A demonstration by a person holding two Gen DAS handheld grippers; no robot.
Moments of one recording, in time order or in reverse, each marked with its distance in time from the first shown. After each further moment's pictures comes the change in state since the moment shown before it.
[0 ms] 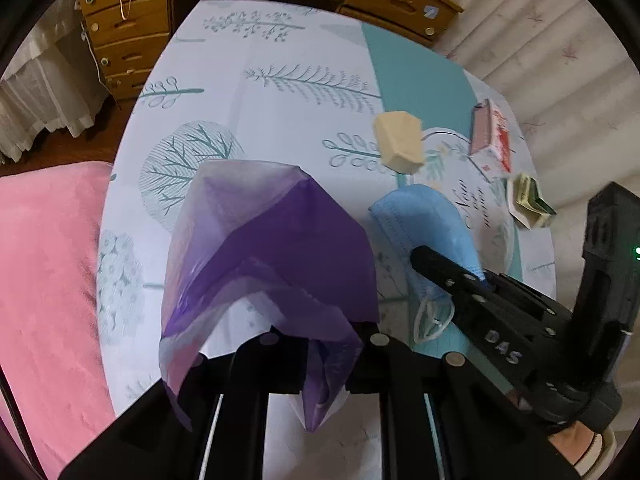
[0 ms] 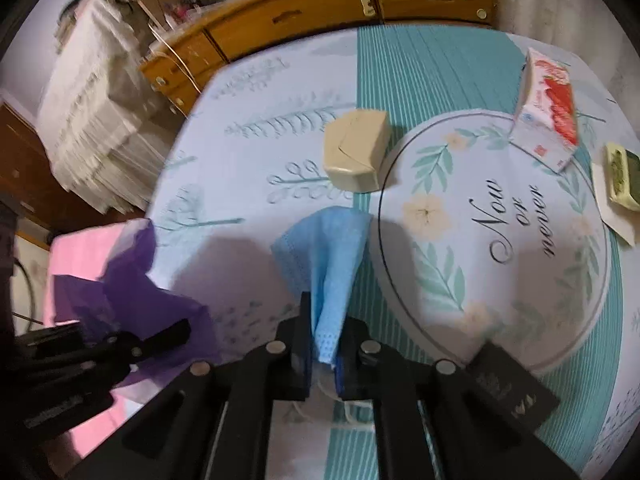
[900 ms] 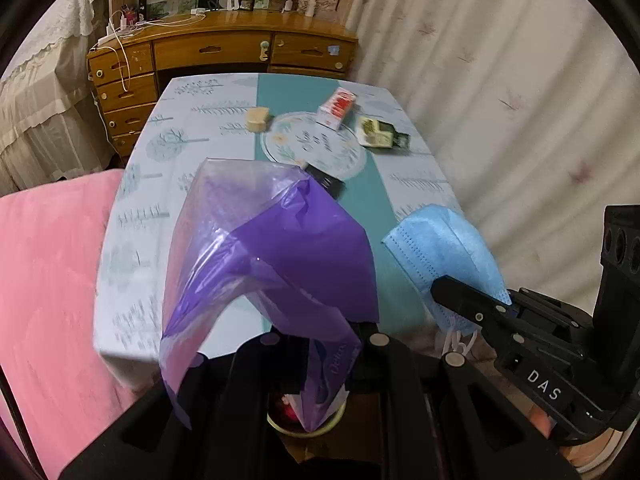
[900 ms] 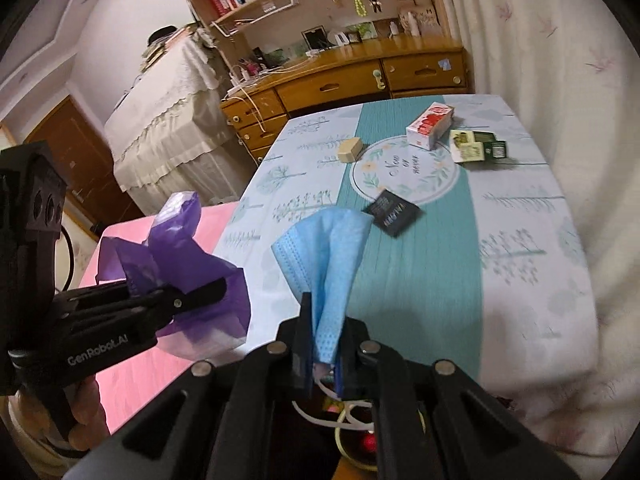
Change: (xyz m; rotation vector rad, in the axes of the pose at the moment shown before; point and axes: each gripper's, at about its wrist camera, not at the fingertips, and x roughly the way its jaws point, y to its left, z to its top) left arm -0.158 -0.178 -0.268 0.151 -0.247 0.020; right arm -0.268 -0.046 -0.230 -0.123 -0.220 0.098
